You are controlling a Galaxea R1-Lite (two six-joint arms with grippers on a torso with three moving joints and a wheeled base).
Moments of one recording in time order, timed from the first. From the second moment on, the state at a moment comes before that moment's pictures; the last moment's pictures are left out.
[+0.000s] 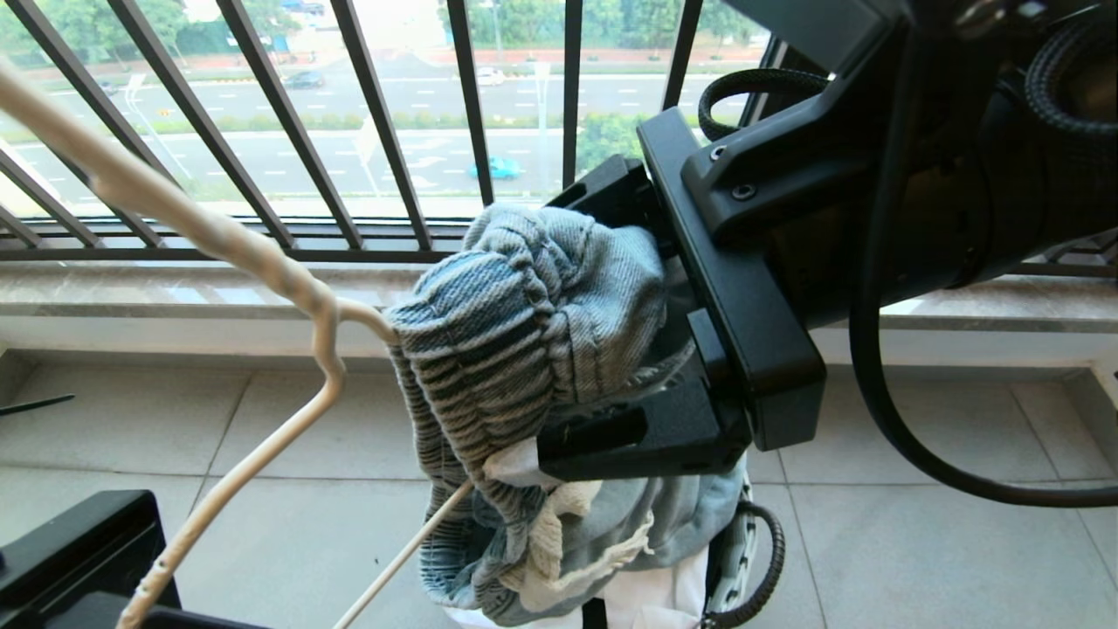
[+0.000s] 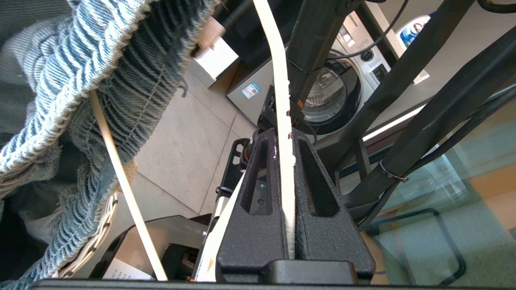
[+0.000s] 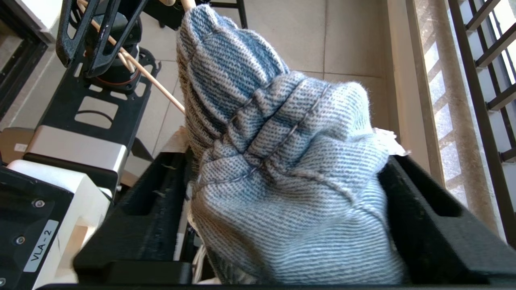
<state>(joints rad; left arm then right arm) -0.79 0.92 -0.63 -0.37 -0.71 -0.37 0.91 1.73 -1.95 0.67 0.53 -0.70</state>
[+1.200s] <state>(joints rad) -0.75 0.93 -0.64 -0.38 -0.70 -0.36 0.92 1.69 -1.91 0.68 0.52 -0.70</state>
